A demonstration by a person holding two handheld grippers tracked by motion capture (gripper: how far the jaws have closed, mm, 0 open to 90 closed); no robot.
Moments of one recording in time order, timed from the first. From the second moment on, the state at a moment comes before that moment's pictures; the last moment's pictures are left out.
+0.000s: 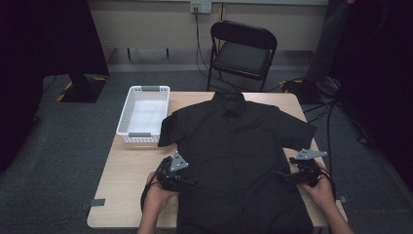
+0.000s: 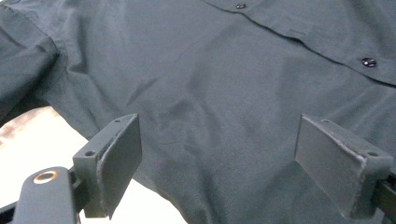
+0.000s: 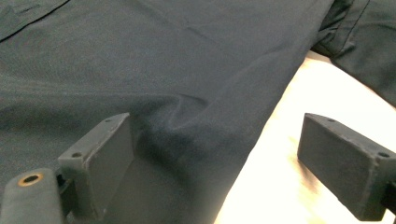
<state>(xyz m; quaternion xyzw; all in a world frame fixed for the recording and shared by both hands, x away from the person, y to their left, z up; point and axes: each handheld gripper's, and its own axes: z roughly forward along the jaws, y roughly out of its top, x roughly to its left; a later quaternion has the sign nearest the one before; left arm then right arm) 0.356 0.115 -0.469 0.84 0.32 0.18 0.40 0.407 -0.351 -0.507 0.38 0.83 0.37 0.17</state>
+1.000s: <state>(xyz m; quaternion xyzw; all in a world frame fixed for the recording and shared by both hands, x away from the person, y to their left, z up) 0.351 0.147 -0.469 0.83 0.33 0.18 0.40 0.406 -0.351 -0.507 0.38 0.83 0.37 0.17</state>
